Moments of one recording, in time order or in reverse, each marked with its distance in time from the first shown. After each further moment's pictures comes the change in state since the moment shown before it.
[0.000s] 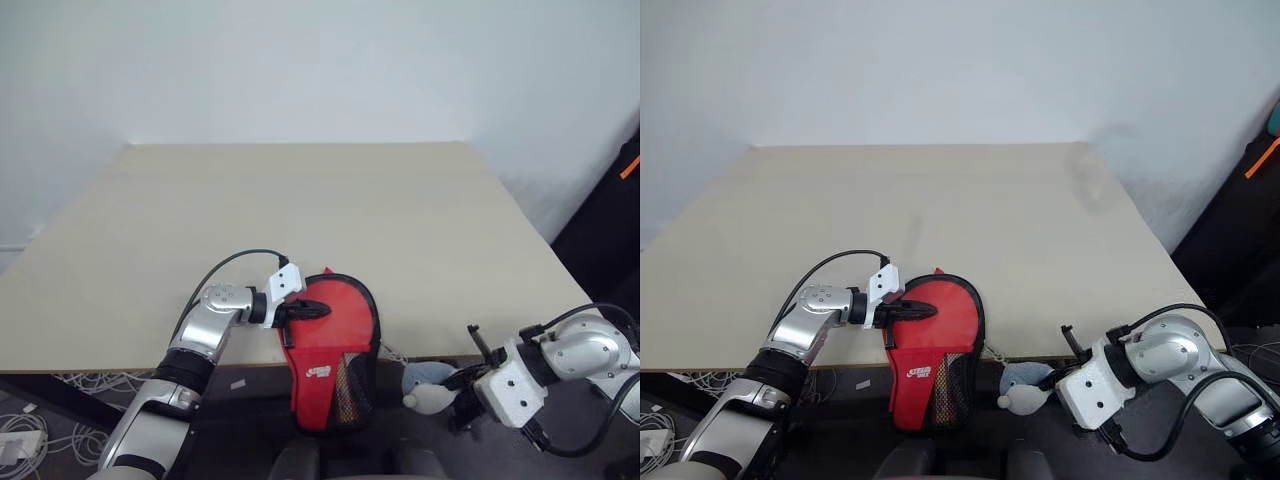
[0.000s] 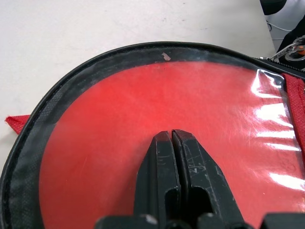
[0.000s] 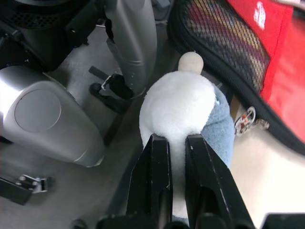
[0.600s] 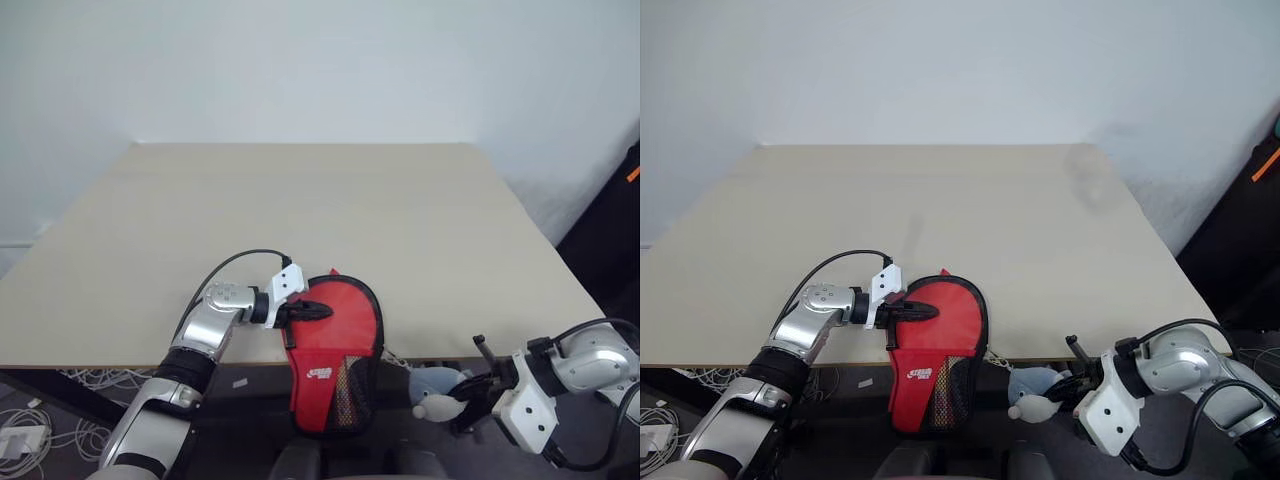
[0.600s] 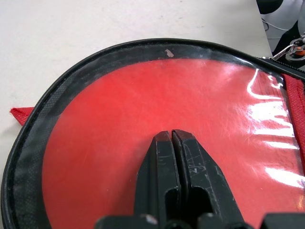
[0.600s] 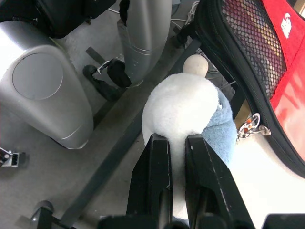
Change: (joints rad) left arm -0.017 -0.003 -0.009 0.013 0.000 0.008 -0.011; right arm 0.023 -0.008 0.008 0.137 -0.109 -0.303 -0.058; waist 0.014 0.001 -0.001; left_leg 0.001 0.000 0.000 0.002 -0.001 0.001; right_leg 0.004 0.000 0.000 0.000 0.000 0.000
